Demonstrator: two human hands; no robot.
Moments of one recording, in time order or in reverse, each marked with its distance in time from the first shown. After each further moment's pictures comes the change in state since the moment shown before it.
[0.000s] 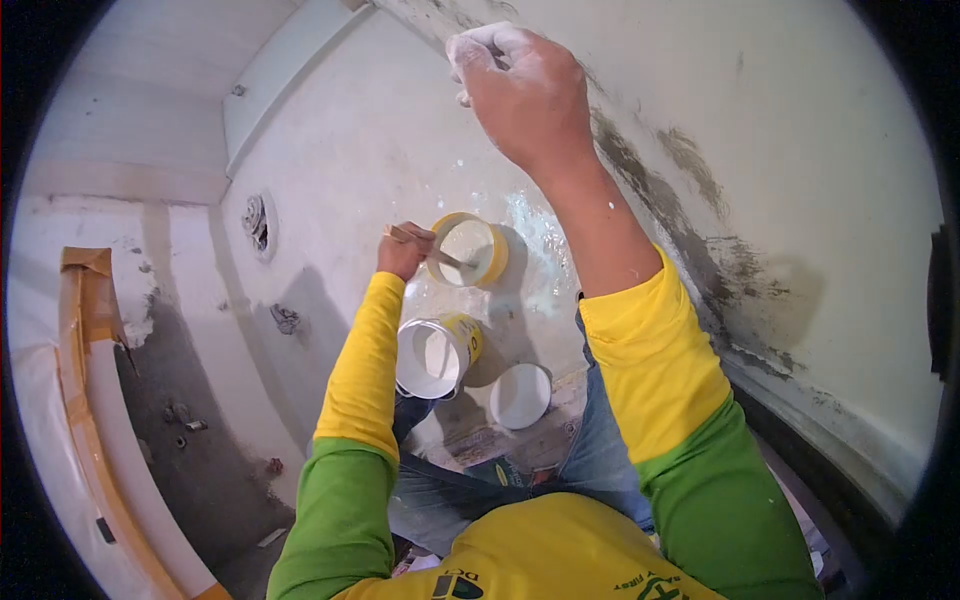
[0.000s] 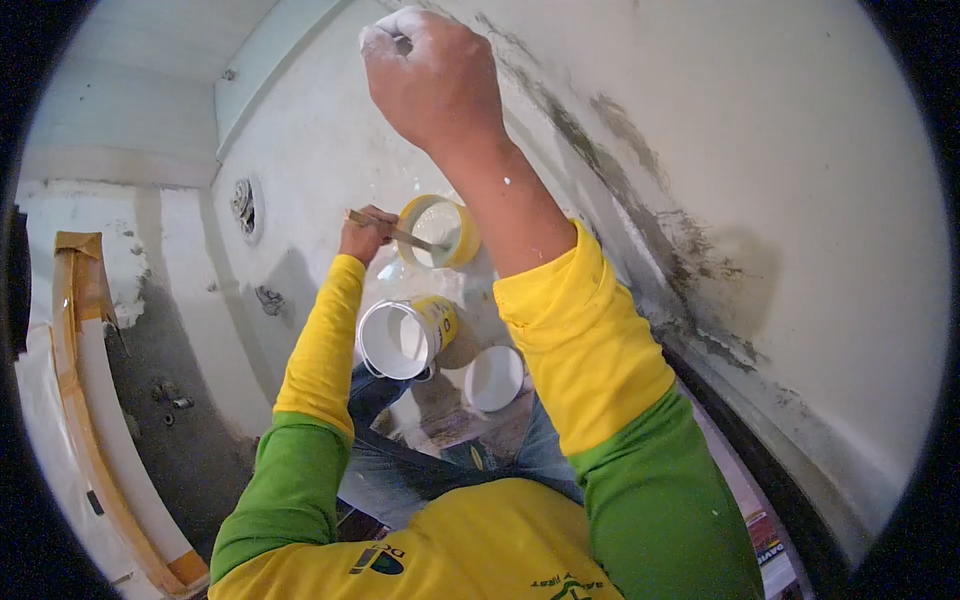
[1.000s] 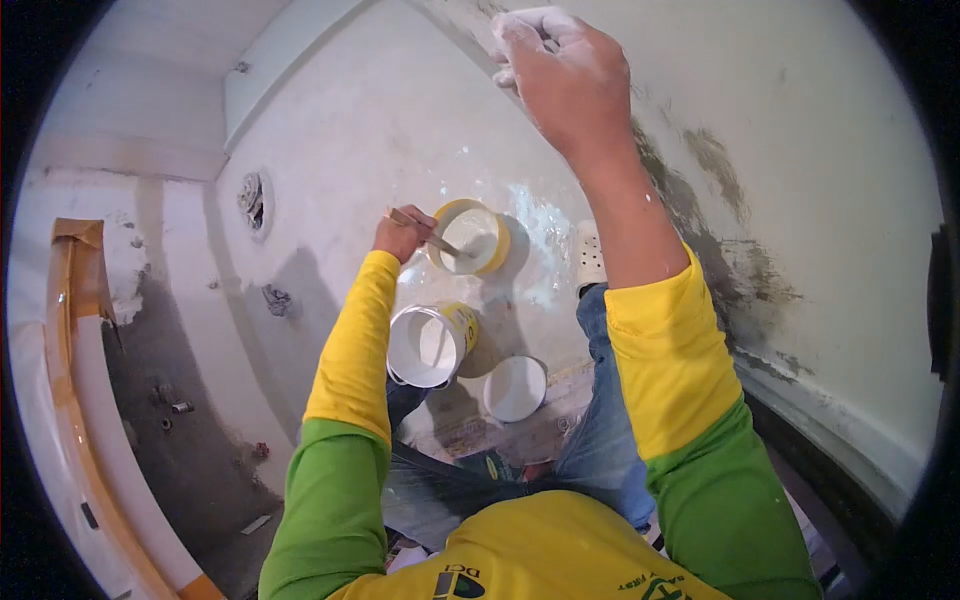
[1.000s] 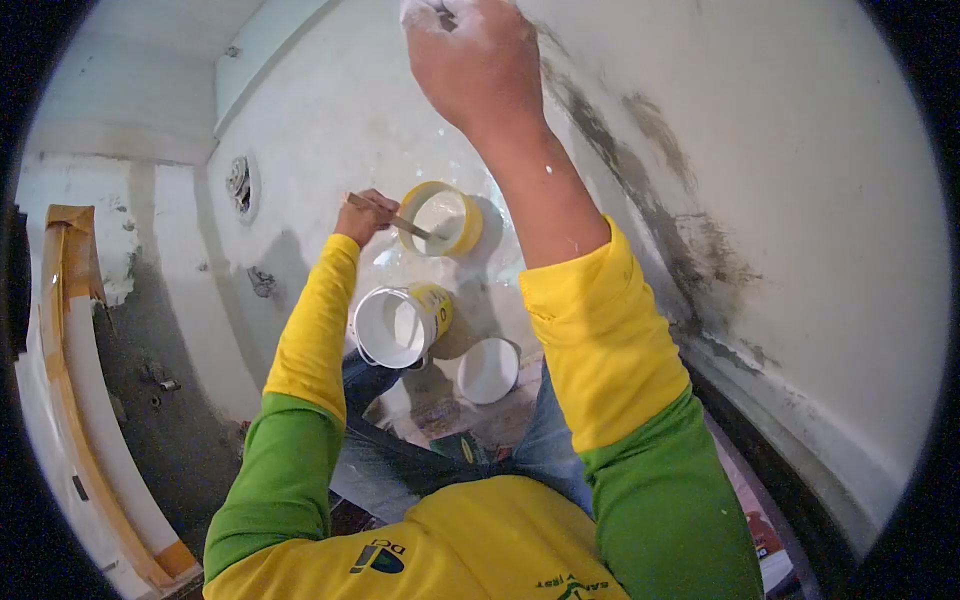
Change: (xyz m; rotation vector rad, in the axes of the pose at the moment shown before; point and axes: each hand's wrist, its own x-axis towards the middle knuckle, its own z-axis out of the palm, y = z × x) left_hand 0.007 -0.007 -0.016 -0.039 -0.094 -0.122; right_hand -0.004 -0.008 -0.001 0.138 -0.070 0.180
